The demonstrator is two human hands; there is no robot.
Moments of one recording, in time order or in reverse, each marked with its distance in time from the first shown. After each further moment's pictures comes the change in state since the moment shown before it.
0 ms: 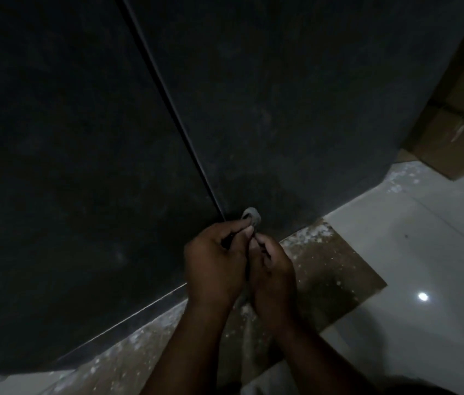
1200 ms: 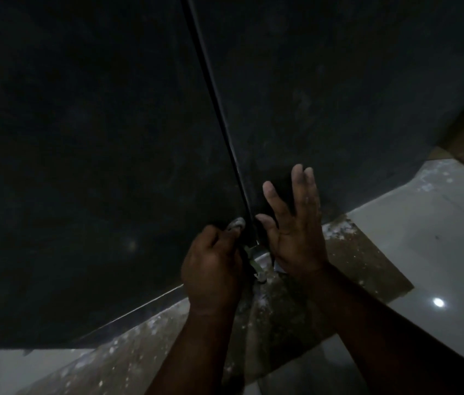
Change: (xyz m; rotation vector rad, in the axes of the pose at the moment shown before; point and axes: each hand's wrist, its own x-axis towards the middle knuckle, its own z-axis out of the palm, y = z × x) left_hand -0.014 -0.025 -0.035 0.598 0.106 0.292; right_hand 0.070 -0.003 -0.004 -0.645 0.044 -0.938
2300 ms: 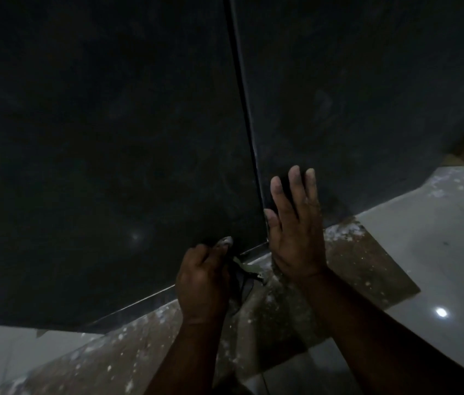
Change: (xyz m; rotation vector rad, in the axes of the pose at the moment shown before) left_hand -0.033 -0.043 0.000 0.028 0.036 -0.027; right_hand -0.001 -0.024 0.006 0.049 0.029 0.038
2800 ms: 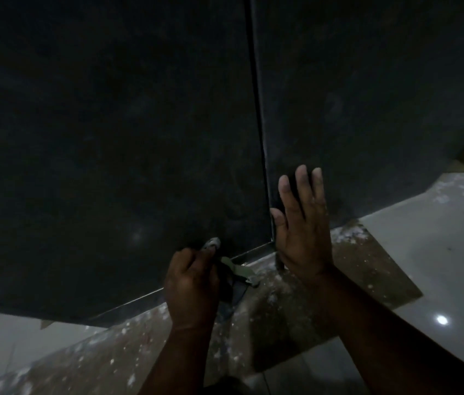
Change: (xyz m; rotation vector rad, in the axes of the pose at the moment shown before) left_hand -0.012 -0.024 -0.012 -0.005 0.082 -0.074; right_hand 0.006 -0.004 -0.007 -0.034 -0.018 -0.022
